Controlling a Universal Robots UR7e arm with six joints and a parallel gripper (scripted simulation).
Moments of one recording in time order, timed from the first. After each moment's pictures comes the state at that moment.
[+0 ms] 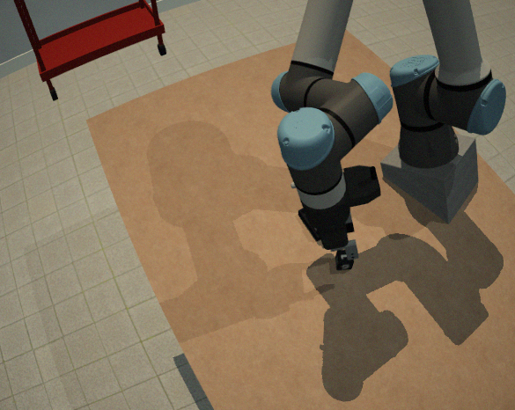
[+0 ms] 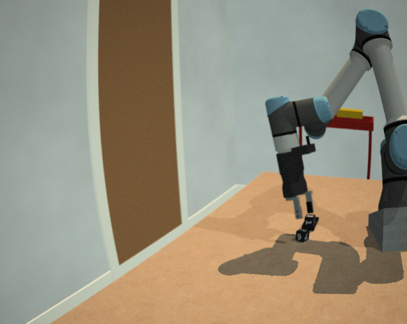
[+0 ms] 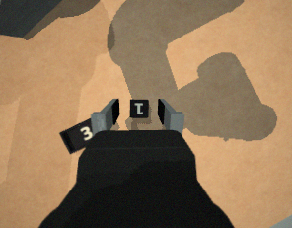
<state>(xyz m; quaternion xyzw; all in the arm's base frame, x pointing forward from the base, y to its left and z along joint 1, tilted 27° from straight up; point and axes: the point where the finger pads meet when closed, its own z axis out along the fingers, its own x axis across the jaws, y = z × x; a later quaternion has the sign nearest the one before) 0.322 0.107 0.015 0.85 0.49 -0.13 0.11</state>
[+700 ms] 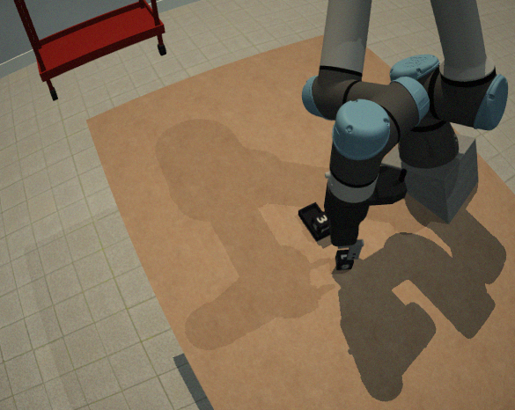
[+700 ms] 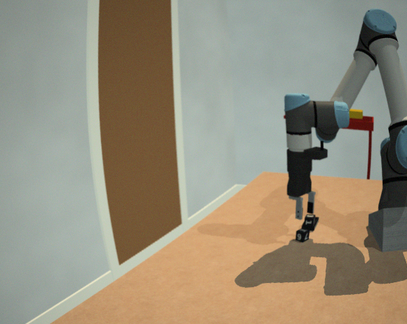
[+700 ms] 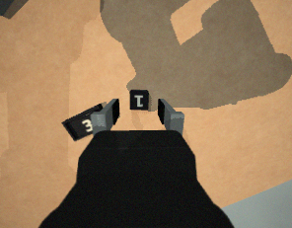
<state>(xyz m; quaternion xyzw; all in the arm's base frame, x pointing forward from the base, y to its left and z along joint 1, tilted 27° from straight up) 0.320 0.108 0.014 0.83 0.51 -0.07 0.21</state>
